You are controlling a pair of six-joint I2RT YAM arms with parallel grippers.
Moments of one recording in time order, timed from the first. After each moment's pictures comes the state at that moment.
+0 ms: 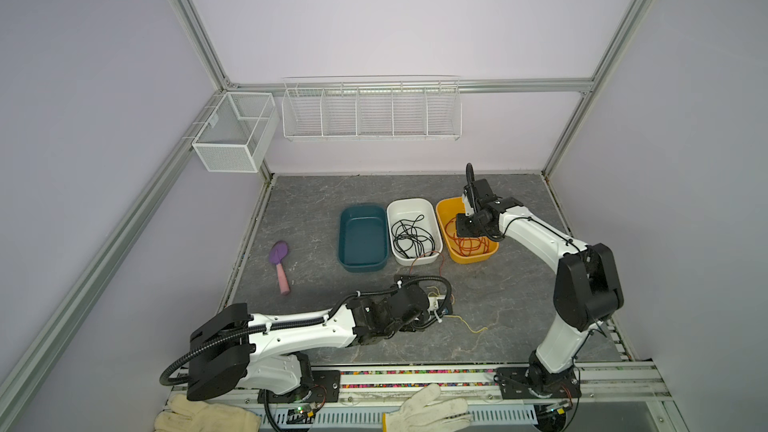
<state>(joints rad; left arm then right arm) -1.28 1.32 0.75 -0.19 -0.42 0.61 0.38 1.79 1.39 -0.71 0.00 0.33</state>
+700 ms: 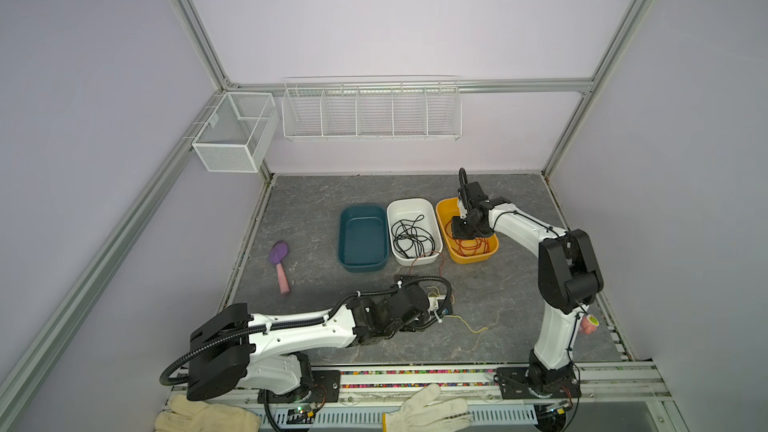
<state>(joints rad) -1.28 1.32 0.75 -0.19 -0.43 0.61 0.37 1.94 1.44 -0.69 -0.01 0.32</state>
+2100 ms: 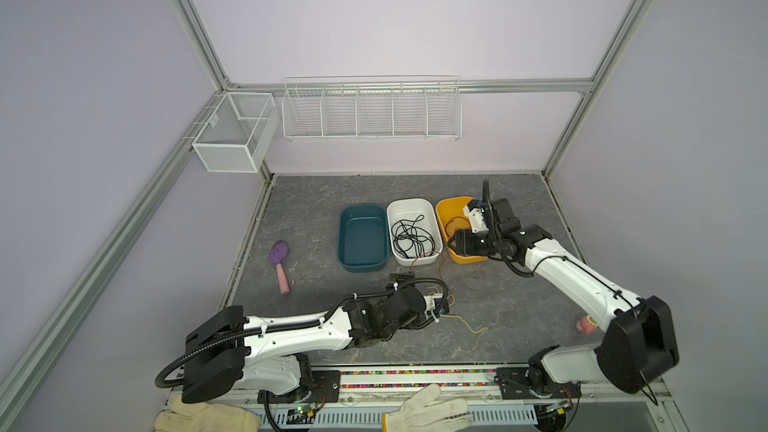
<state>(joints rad) -1.28 1.28 0.71 -0.16 -0.52 0.63 0.45 1.35 1.02 -0.57 -0.27 0.43</state>
